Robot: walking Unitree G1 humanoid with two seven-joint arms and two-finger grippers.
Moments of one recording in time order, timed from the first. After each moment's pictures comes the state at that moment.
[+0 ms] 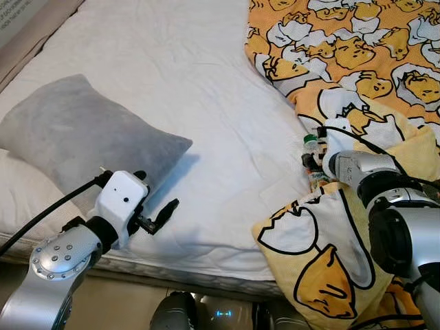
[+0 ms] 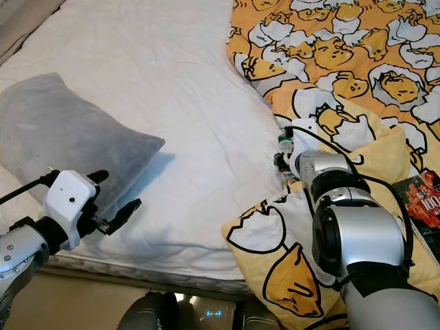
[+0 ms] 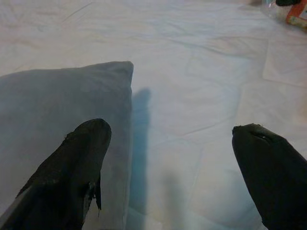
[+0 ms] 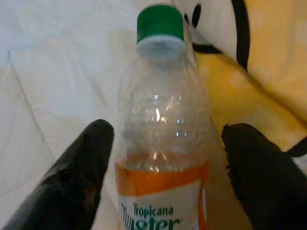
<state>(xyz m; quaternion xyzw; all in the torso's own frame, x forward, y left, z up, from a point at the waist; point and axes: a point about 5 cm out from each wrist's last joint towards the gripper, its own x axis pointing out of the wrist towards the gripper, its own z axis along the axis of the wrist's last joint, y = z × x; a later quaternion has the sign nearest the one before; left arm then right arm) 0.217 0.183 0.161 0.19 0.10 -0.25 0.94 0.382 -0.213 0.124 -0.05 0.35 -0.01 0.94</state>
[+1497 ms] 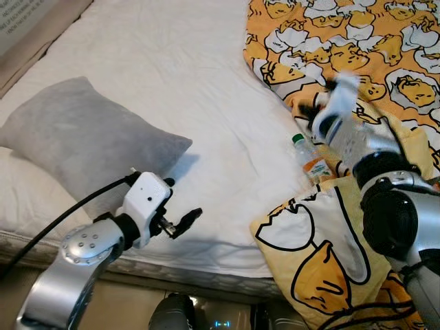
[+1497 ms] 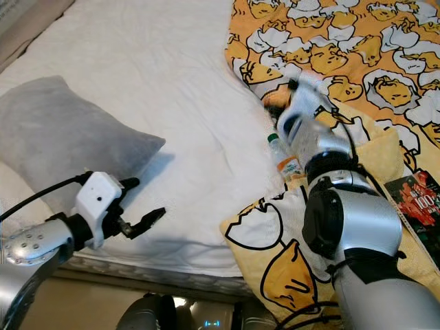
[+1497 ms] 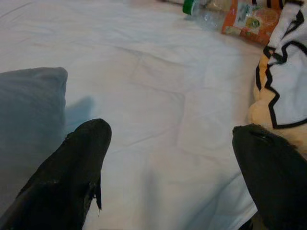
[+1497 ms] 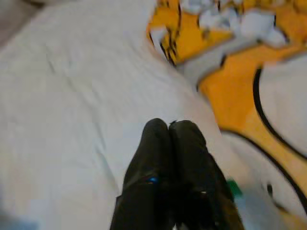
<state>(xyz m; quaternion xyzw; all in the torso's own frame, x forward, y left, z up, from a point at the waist) 0.232 0.157 0.141 0.14 0.13 -0.34 0.92 0.414 -0.184 0.197 0.14 0.12 0.07 0.98</state>
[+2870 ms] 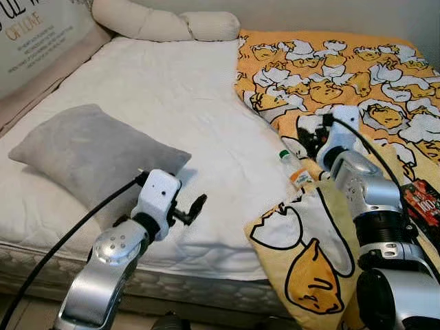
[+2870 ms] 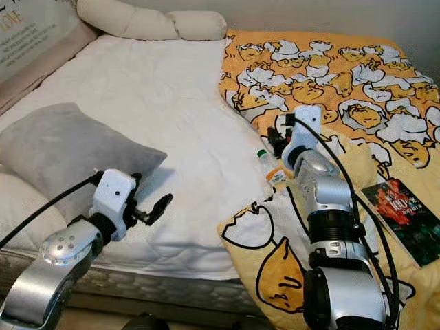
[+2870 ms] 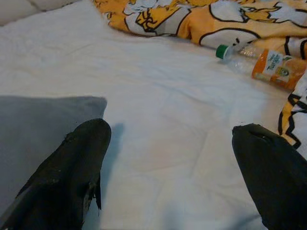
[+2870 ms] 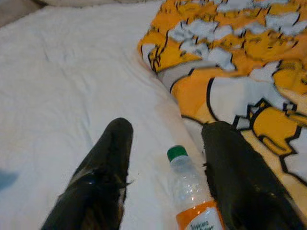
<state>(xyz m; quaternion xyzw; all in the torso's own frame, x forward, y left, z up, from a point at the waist) 0.244 0.141 0.124 0.12 0.11 -0.23 0.96 0.370 -0.191 0.144 0.04 0.14 0.06 0.99</state>
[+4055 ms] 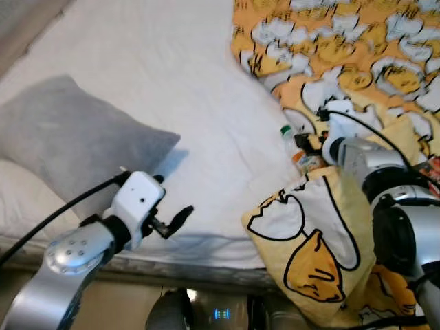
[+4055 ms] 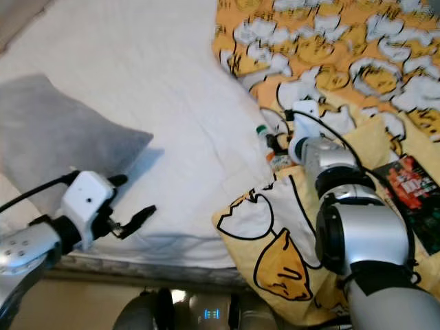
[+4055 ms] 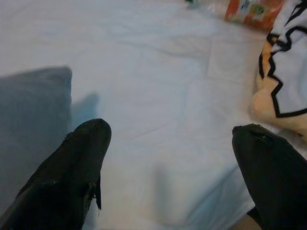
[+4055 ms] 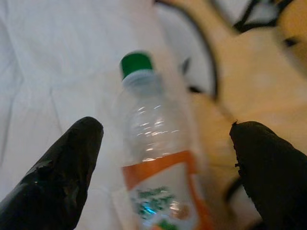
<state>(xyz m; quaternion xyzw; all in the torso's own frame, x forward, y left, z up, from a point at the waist) 0.217 0.168 0.160 0.18 0.12 -0.30 0.93 0.394 -0.204 0.147 -0.03 0.25 0.07 0.97</state>
